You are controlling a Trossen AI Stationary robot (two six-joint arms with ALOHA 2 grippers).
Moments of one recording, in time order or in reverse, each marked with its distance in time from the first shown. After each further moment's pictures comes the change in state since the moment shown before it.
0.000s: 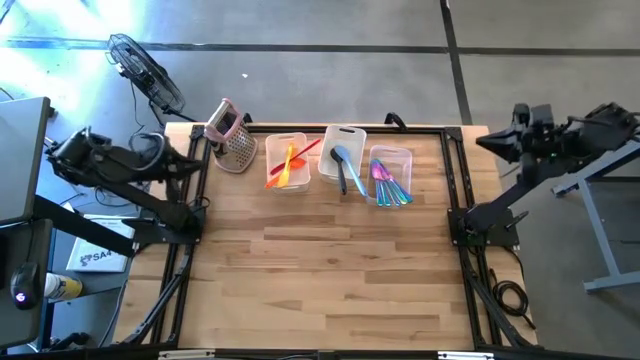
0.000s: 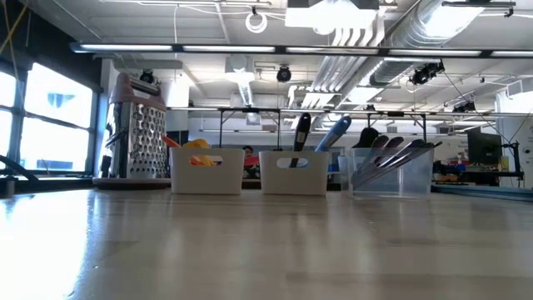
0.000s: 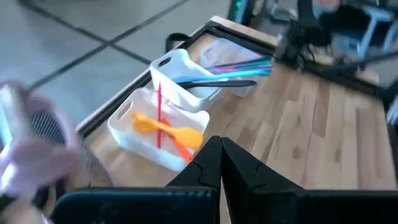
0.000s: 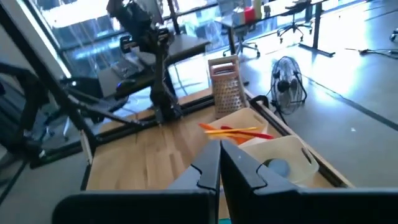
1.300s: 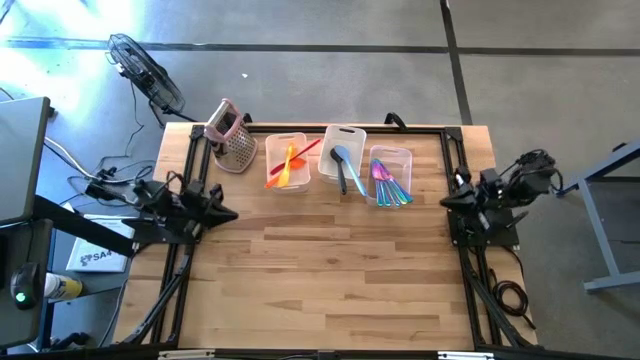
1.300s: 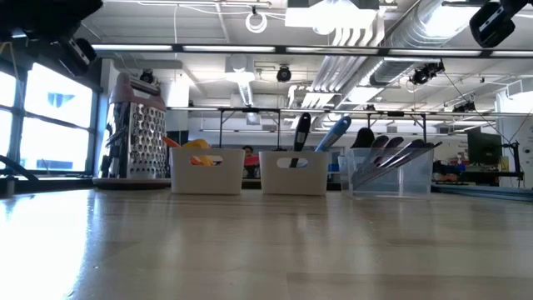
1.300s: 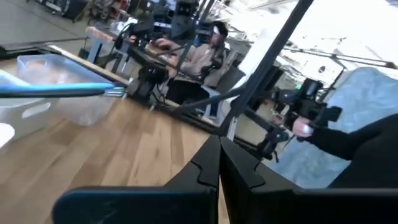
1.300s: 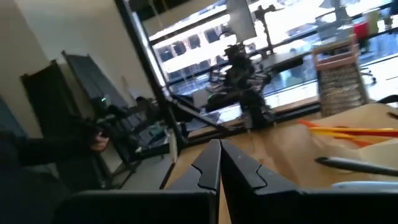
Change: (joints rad) left arm 0.000 -0.579 -1.048 1.162 0.424 0.086; right arm 0.093 -0.654 -1.102 0.907 -0.219 -0.181
